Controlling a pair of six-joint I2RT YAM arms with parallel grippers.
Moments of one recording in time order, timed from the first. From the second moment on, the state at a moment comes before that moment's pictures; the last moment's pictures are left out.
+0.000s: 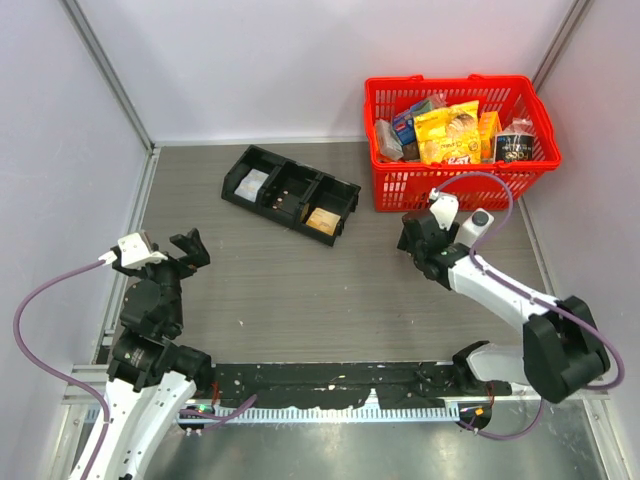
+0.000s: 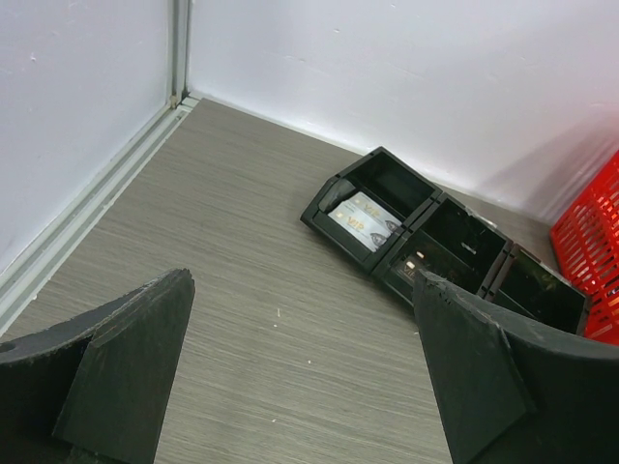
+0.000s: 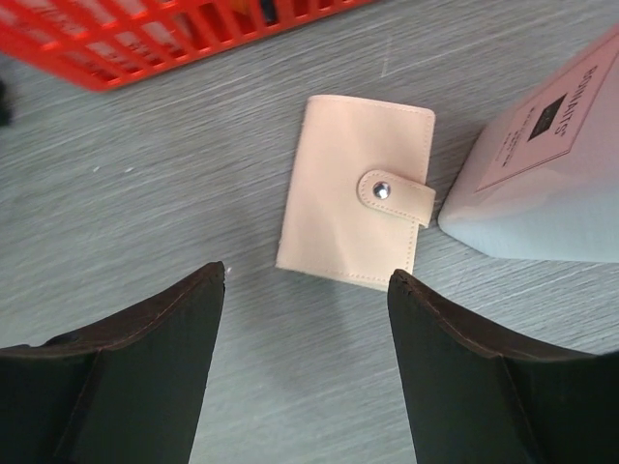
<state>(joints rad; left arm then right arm) -0.35 0.29 0.58 -0.25 -0.57 -0.27 0.46 1.23 0.71 -0.24 0.56 0.54</state>
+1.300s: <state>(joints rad) -0.35 0.27 0.58 -0.25 -0.56 -0.27 0.54 1.49 0.76 -0.34 0.45 0.73</state>
